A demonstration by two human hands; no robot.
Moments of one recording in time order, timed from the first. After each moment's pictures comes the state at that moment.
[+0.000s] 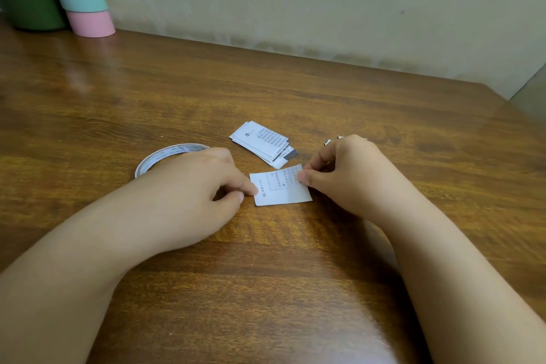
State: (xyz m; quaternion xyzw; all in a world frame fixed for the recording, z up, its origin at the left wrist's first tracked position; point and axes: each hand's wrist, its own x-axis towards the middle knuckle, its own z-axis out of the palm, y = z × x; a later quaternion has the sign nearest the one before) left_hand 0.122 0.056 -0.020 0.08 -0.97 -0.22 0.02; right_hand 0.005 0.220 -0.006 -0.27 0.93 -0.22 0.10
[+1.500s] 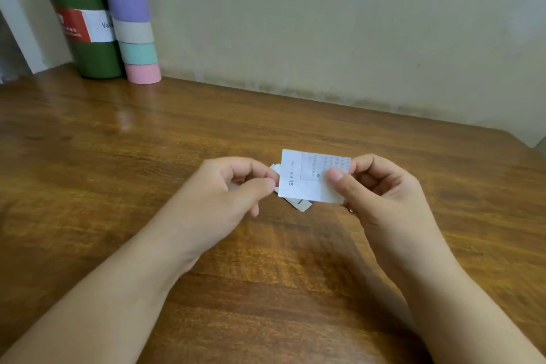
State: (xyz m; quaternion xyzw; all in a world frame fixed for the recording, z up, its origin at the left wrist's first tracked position) left_hand 0.122 0.057 0.000 0.15 -0.75 -0.61 0.19; right_hand 0.027 0.214 0.004 -0.25 0.65 -0.71 0.10
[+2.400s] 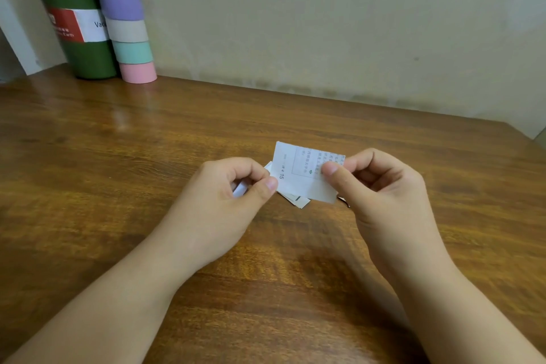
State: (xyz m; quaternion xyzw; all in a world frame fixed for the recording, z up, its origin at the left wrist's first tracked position) left_hand 0.120 0.057 -0.013 0.11 -0.82 -0.49 0.26; right_hand 0.031 0.212 0.002 -0.25 0.67 -0.70 0.04
